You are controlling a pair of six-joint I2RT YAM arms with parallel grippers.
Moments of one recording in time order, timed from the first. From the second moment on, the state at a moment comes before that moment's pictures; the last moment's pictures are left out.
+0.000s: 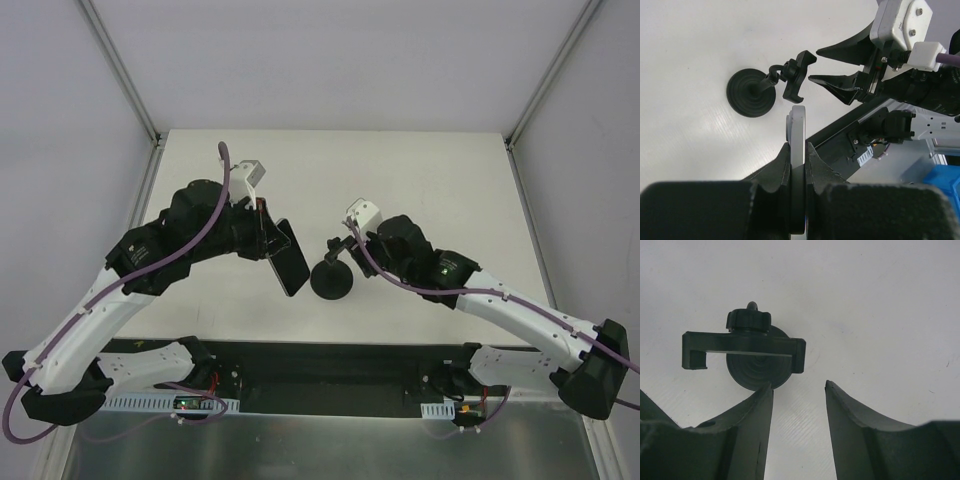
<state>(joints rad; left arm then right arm) -0.80 0.99 1.40 -0.93 0.05 -0.59 0.93 1.10 0.93 -0.40 0.20 -0.08</state>
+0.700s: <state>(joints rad) -0.74 0.97 1.37 -0.89 0.05 -0.61 0.89 1.21 1.01 -0.36 0.11 -0.08</state>
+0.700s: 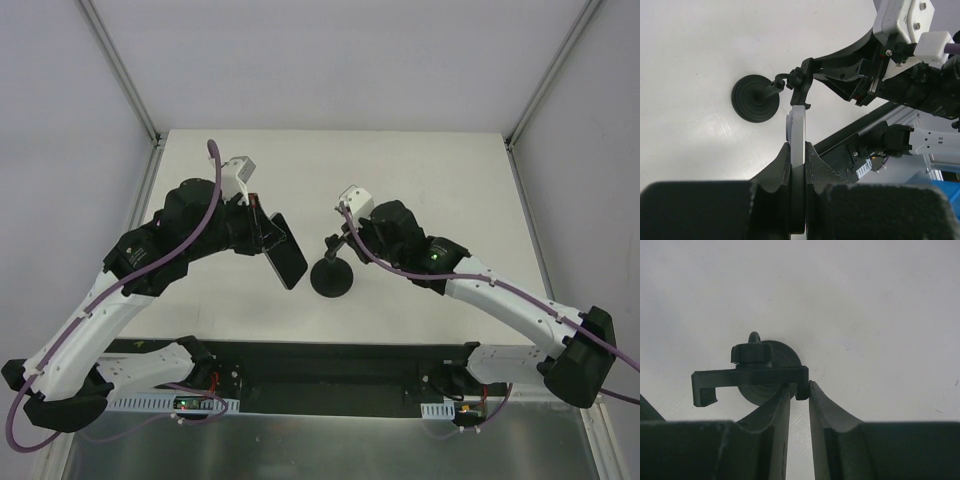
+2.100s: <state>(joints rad) -0.73 1.21 1.17 -0.19 0.75 -0.03 0.74 1.25 1.03 -0.34 -0.20 -0.06</state>
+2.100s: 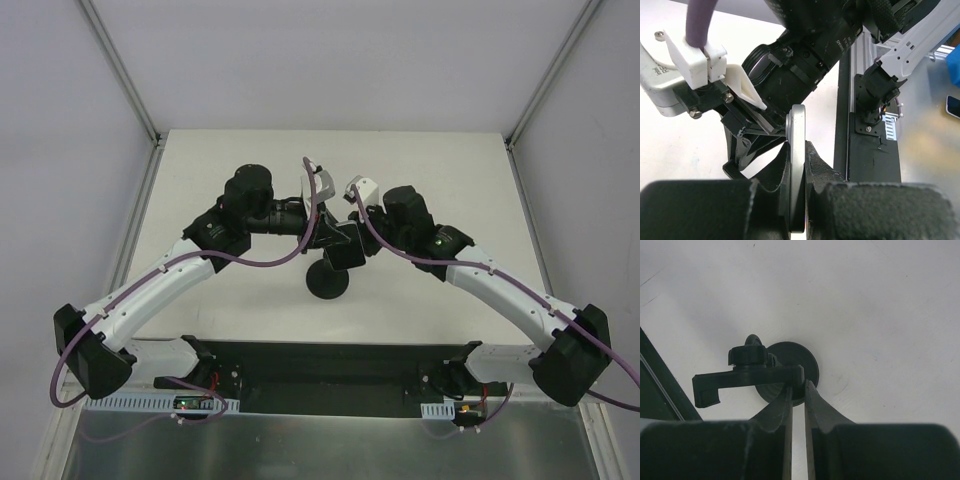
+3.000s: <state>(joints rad) -0.71 1.34 1.26 -0.31 0.96 0.25 0.67 1.30 1.06 -0.34 -0.45 -0.06</state>
